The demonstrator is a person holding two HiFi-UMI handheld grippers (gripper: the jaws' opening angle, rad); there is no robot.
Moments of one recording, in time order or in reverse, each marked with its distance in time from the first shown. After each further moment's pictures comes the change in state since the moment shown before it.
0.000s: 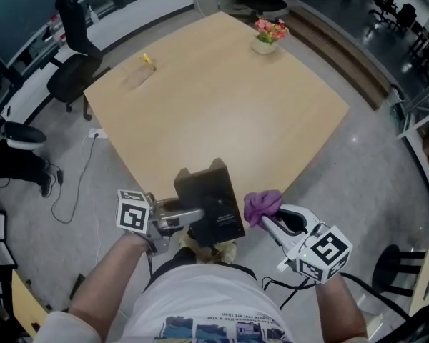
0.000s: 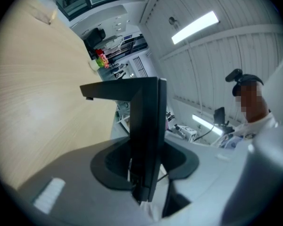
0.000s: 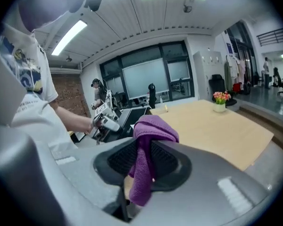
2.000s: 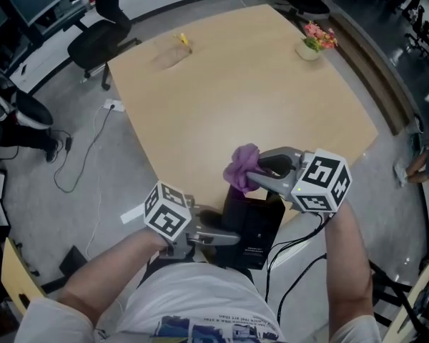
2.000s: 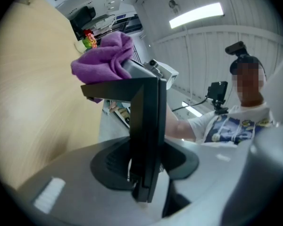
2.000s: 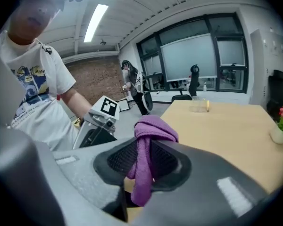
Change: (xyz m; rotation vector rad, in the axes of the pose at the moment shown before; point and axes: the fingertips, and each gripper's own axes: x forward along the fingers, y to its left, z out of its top) left arm 0.037 -0.035 -0.021 0.014 0.211 -0.147; right arm 0.149 -0.016 0.073 -0.272 0.260 0.487
